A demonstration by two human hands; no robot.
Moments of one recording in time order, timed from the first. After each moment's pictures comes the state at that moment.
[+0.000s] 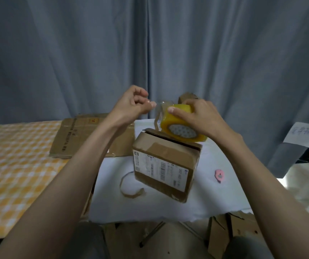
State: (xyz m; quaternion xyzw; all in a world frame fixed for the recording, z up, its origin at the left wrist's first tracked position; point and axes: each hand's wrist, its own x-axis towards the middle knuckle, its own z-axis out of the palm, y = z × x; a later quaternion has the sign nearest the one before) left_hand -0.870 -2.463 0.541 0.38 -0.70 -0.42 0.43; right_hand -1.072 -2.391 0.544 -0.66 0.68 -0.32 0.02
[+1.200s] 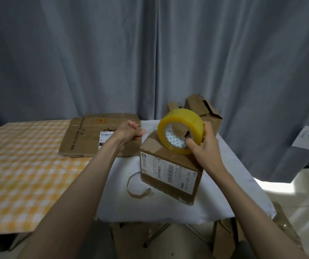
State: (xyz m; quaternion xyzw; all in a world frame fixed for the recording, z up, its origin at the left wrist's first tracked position) left_hand -0.840 -2.532 0.442 0.50 -0.56 -0.53 0.40; right_hand -1.067 -2.387 0.441 -0.59 0.59 -0.55 0.12
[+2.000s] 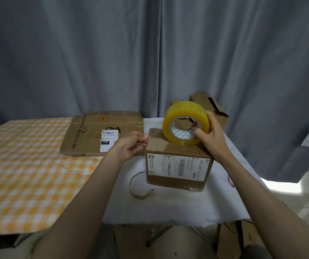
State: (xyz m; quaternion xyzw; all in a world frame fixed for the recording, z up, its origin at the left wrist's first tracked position) left_hand -0.846 -2.534 0.409 0.47 -0.39 -0.69 0.39; right_hand -1.098 -2.431 0.442 -0.64 0.48 -0.57 0.17
